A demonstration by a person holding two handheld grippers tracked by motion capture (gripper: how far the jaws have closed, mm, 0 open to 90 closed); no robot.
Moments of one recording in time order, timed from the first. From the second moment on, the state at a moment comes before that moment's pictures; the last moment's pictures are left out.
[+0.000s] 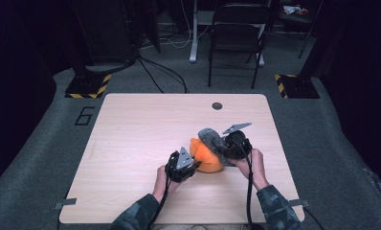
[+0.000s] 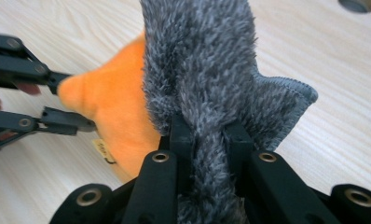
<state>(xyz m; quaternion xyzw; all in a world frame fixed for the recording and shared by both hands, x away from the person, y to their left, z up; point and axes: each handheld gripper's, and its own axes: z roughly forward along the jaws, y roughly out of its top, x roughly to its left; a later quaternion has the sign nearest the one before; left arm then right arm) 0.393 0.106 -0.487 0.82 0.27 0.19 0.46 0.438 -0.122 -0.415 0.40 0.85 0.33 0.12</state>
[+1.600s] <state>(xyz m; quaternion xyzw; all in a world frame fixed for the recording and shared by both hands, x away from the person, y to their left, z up) 0.395 0.112 -0.481 0.81 0.29 0.14 0.49 0.457 -0.150 -0.445 0.45 0.84 0.29 0.13</state>
